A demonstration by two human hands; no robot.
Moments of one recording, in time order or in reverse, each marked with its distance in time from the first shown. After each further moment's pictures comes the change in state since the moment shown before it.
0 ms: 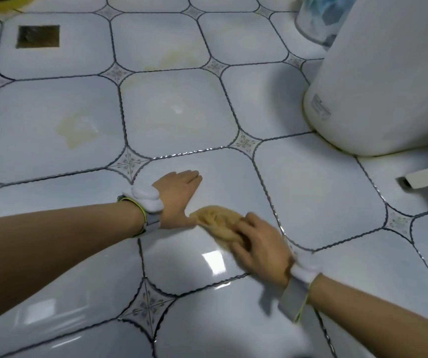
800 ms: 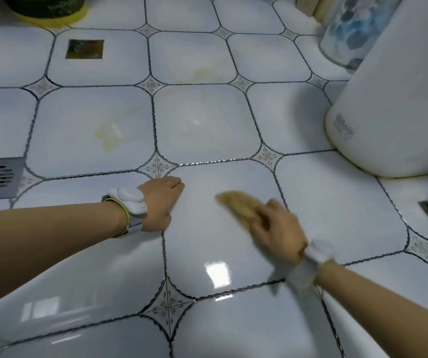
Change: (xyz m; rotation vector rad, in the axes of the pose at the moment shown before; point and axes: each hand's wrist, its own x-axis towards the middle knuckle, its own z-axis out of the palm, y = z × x) left_hand -0.052 -0.051 -0.015 0.064 -0.127 -0.138; right_hand 0.047 0.017 -0.003 -0.101 0.096 0.064
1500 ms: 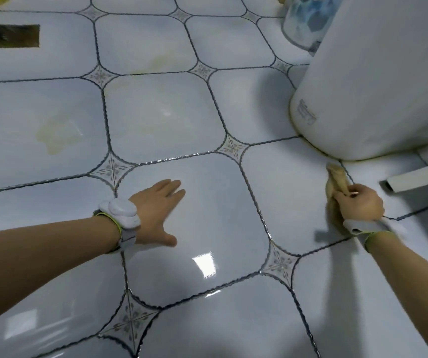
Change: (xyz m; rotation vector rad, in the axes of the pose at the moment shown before) left_hand 0.050 0.044 0.028 -0.072 -0.008 0.116; right_hand -0.018 0.191 -0.094 -0.135 0.325 1.010
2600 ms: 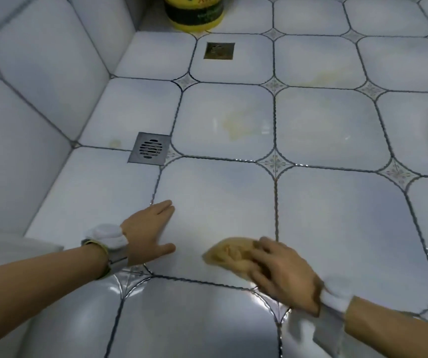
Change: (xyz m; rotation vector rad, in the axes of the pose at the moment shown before) left_hand -0.303 -0.124 0.060 -0.172 -0.006 -0.563; right_hand -0.370 -0.194 0.044 0.175 -0.824 -1.575
